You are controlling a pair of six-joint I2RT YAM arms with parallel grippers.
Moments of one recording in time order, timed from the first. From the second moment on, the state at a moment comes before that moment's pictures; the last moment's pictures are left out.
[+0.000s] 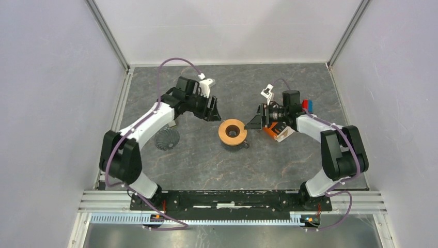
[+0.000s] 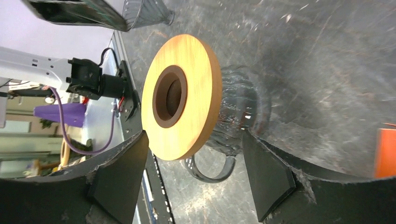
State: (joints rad) left arm -0.44 1.61 1.21 -0.43 0.54 -0.07; right arm 0.22 1.62 0.83 0.06 -1.07 0.27
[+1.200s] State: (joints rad) left arm 0.08 1.41 1.18 -1.08 0.11 0.47; right arm 0.13 1.27 0.82 -0.12 -0.97 -0.17
